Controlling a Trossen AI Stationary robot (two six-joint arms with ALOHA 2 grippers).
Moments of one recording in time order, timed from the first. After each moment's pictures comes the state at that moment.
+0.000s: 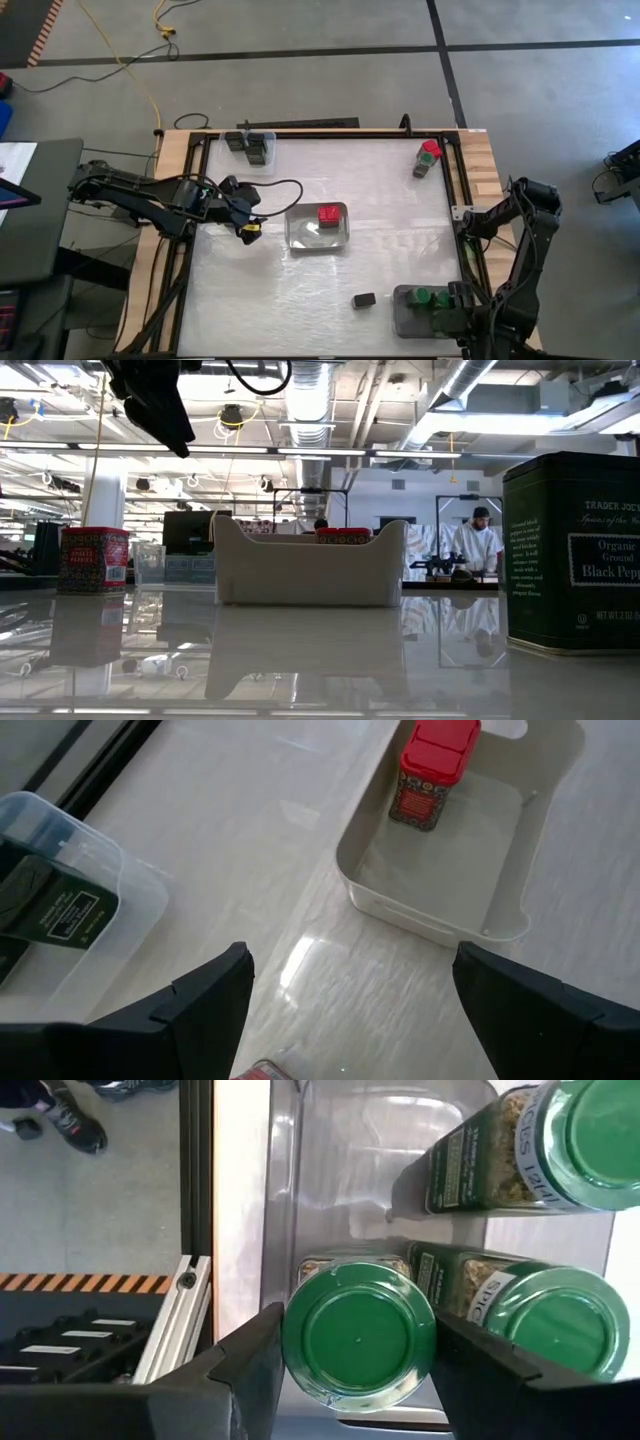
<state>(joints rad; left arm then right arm) -0.21 1.11 1.04 -0.89 -0.48 -0.54 1.23 1.58 1.22 -1.05 0.20 1.18</state>
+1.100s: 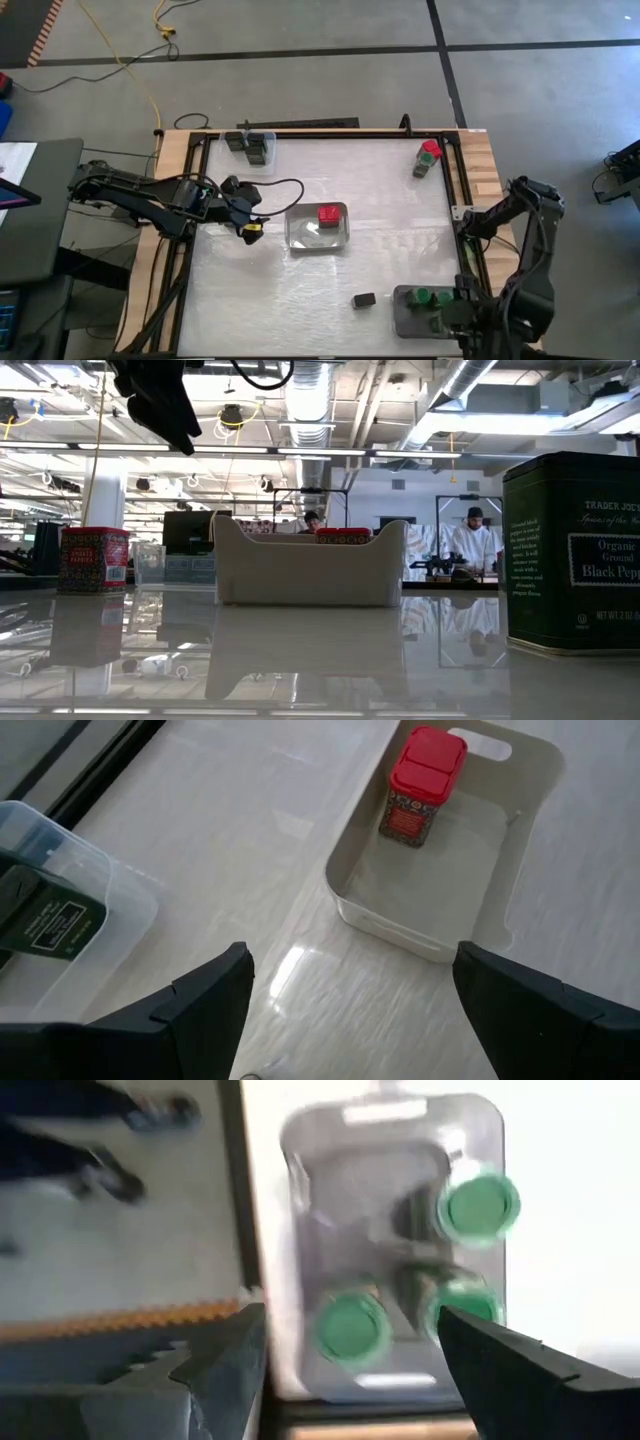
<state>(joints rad) -0.21 1.11 1.04 -0.85 -0.48 -0.54 1.15 1.58 1.56 -1.34 0.21 1.24</state>
